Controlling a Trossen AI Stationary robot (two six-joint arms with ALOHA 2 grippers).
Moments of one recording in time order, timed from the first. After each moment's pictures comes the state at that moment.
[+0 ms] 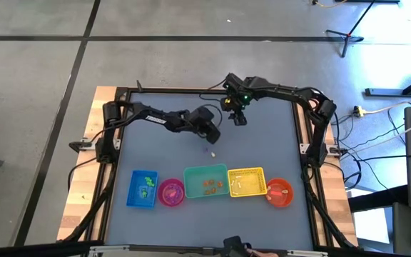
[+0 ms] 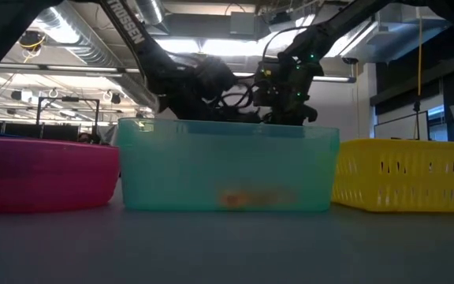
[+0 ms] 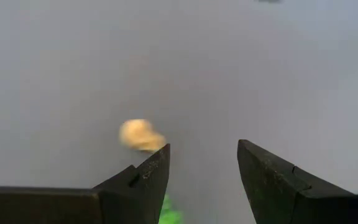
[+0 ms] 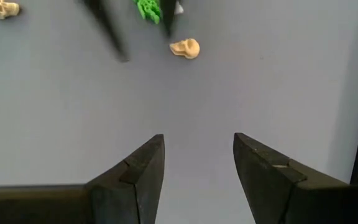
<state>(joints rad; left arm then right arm) 0.31 2.01 1.10 0.18 -0.06 -0.47 -0.57 1.90 1.45 -0.78 -0.25 -0.79</state>
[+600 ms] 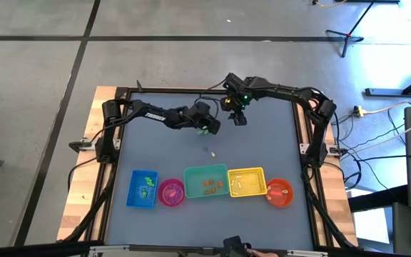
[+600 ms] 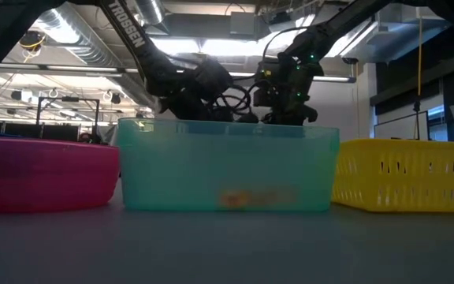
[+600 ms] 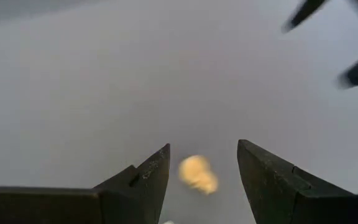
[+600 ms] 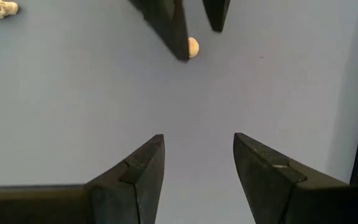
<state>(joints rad) 0.36 2.01 1.10 0.22 -0.17 -0.64 -0.57 1.90 1.45 -0.78 -0.25 -0.79</state>
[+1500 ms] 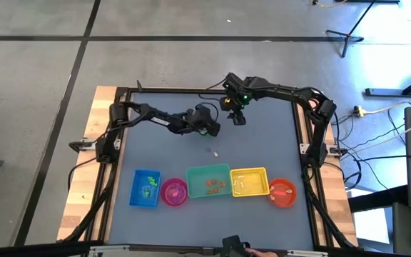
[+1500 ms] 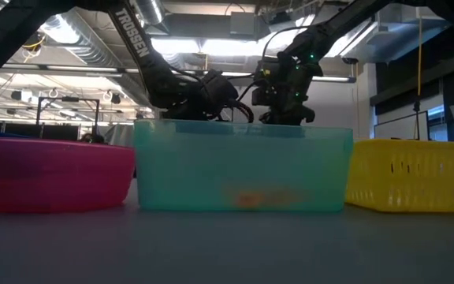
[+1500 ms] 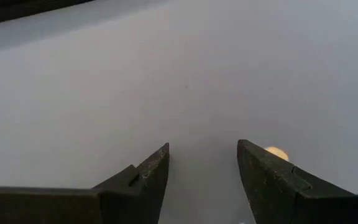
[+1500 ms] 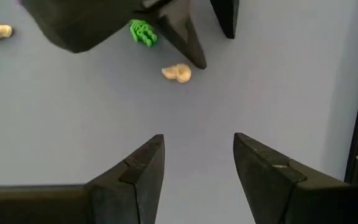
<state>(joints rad) 0.29 2.10 1.10 0.25 -0.36 -0.59 -0.57 1.90 1.45 -0.76 -0.26 -0.79</state>
